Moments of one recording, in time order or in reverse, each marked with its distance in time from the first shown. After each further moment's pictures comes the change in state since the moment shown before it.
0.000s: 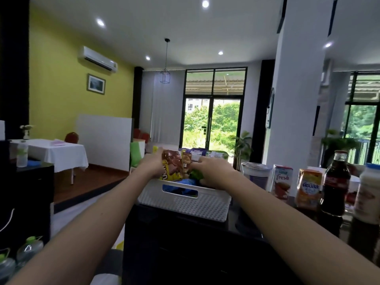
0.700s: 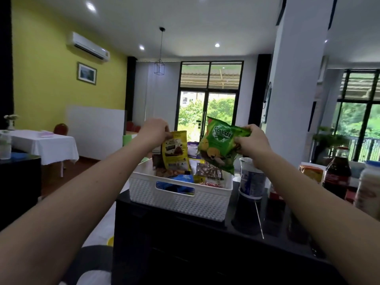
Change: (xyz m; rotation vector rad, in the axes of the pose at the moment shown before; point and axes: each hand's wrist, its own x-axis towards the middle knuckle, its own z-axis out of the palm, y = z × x) left_hand 0.036 0.033 -0.040 0.042 0.252 0.233; right_hand -0.018 0.076 -0.010 1.291 0.551 0.740
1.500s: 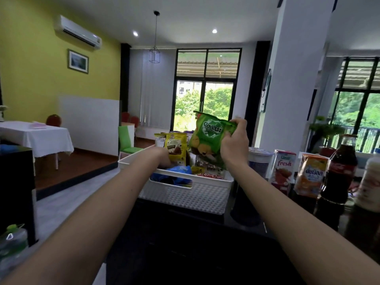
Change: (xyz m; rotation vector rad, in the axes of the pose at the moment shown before) left_hand -0.014 -0.001 0.082 0.160 -0.561 -0.112; right_hand -0.015 0.031 0.059 -0.036 0.223 -0.222
